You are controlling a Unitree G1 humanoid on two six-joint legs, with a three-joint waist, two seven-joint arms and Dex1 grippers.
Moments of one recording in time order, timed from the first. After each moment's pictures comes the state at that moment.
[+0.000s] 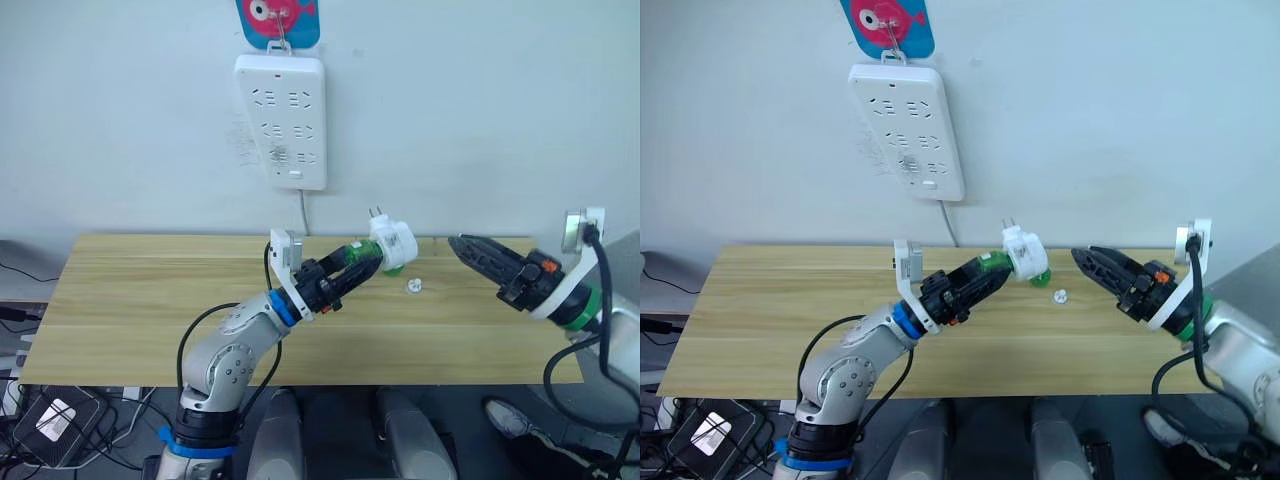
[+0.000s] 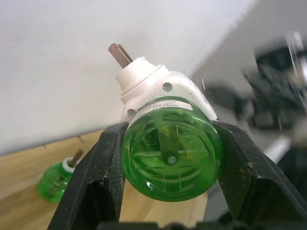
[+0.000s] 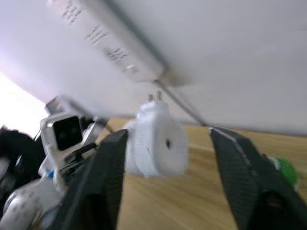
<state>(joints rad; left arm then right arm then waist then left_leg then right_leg) -0.24 0.11 -0.02 -0.31 -0.79 0.65 -0.53 -0.04 -0.61 -0.41 -0.57 1.49 0.85 0.13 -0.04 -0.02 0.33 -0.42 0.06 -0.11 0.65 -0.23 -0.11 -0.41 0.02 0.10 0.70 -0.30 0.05</state>
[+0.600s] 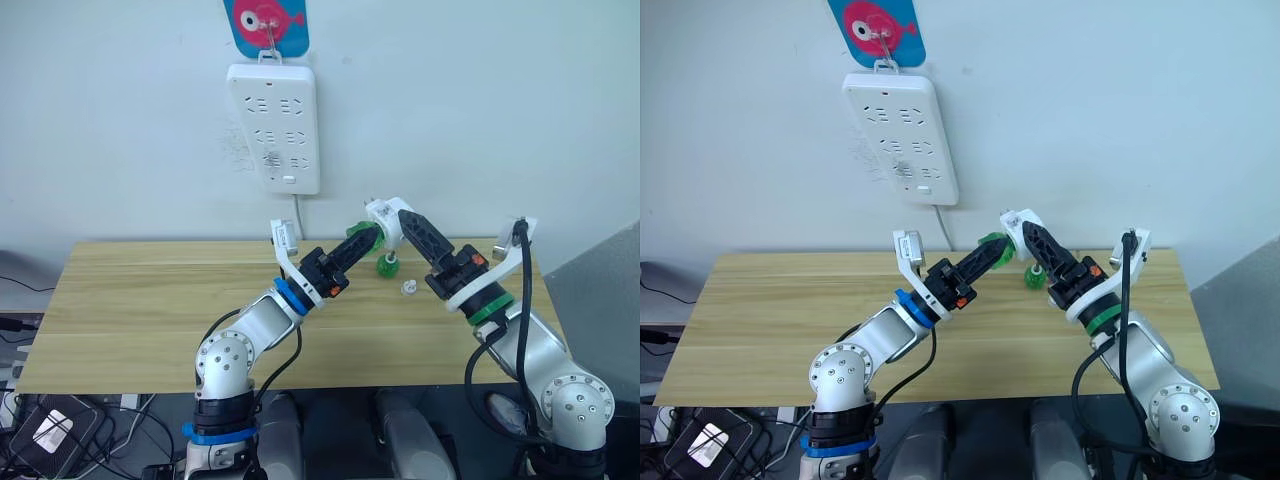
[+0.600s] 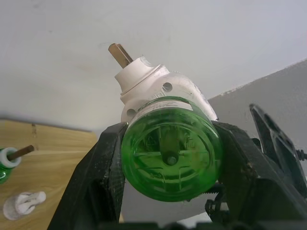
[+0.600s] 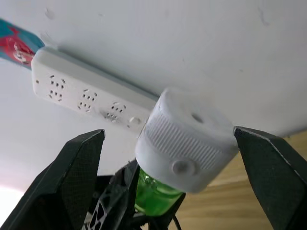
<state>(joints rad) -0.30 -0.02 0.12 -0.27 -1.19 0.87 -0.22 -0.15 -0.20 -0.10 -0.66 1.48 0.61 -0.36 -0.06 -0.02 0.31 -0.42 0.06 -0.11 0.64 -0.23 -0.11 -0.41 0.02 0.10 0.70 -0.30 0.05</state>
